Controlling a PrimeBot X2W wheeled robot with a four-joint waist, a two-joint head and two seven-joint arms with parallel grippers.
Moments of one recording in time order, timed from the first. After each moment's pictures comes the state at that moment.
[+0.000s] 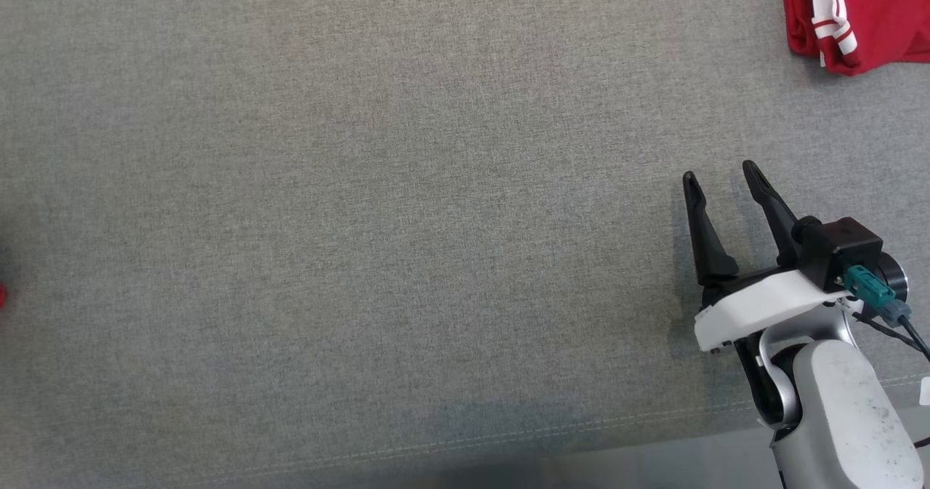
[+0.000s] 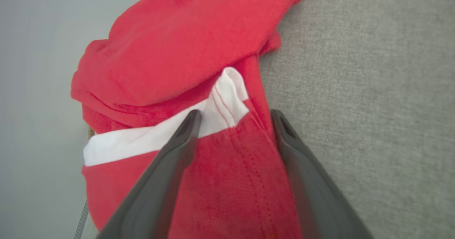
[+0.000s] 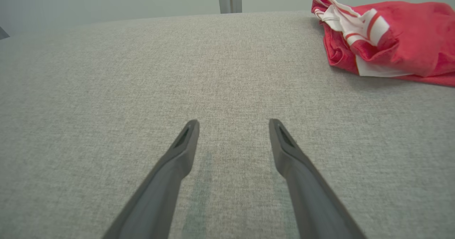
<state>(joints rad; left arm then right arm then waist) -0.94 0.53 0.00 1.28 -0.30 -0.12 0.02 -0.25 -0.08 0.03 0.10 0.13 0.13 -0.10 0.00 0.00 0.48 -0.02</state>
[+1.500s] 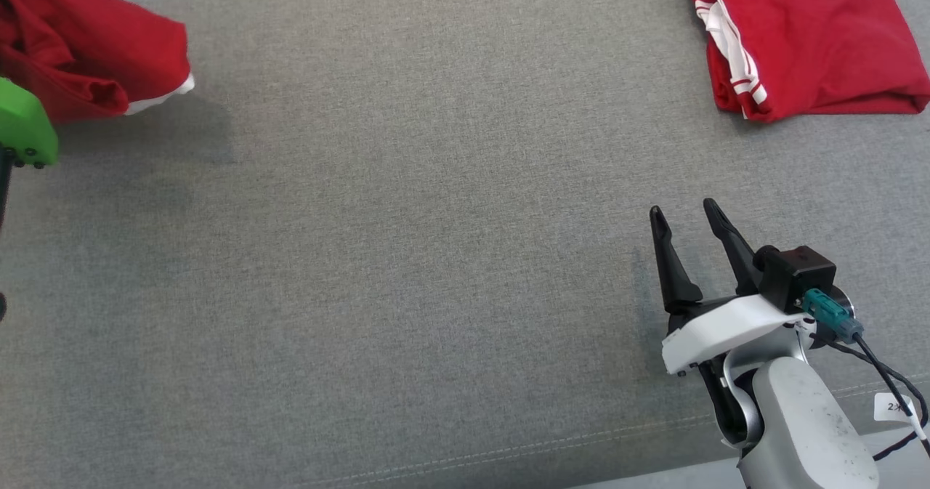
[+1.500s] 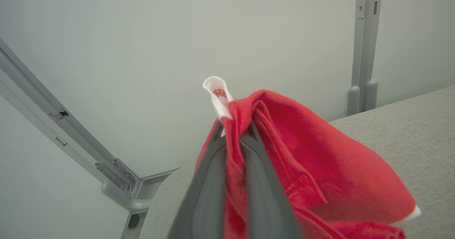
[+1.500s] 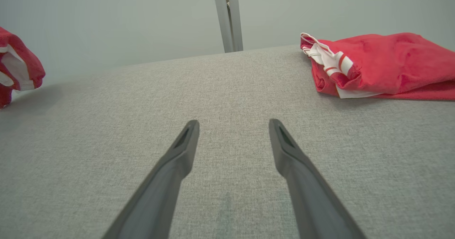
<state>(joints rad) -1.03 0.51 -0.36 0.96 -0.35 -0.13 -0.25 -0.27 -0.05 0.08 0.29 0.19 0.13 -0.21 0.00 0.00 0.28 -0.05</state>
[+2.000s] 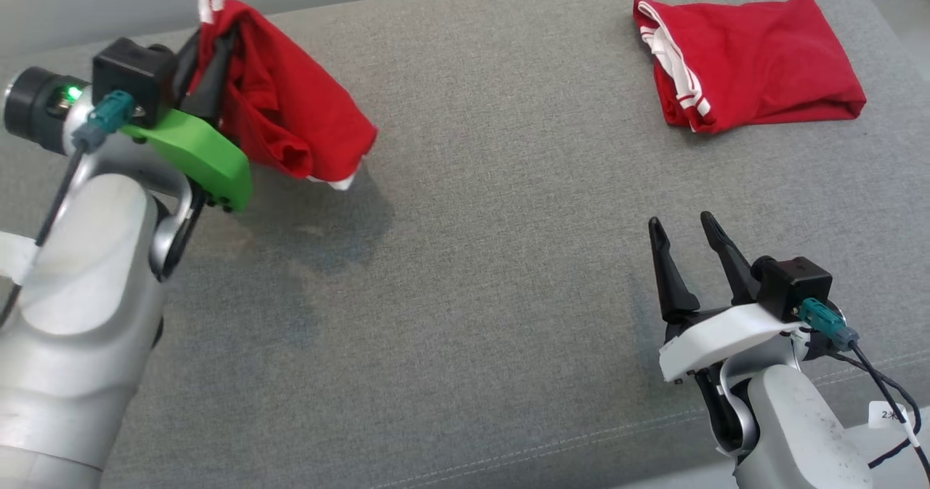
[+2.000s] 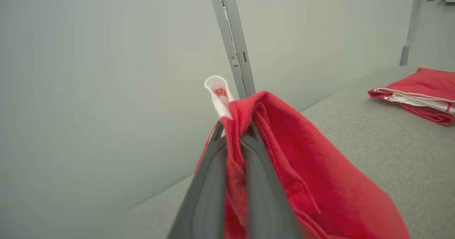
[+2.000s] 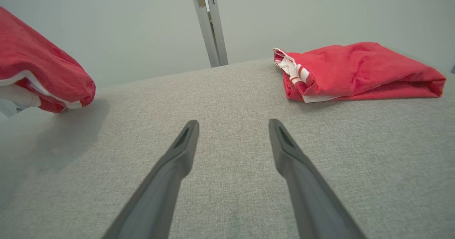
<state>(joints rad) -0.87 0.39 -0.52 0.59 -0.39 -0.12 -0.17 -0.27 -0.05 0.09 0.34 0.24 0.13 -0.24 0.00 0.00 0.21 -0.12</state>
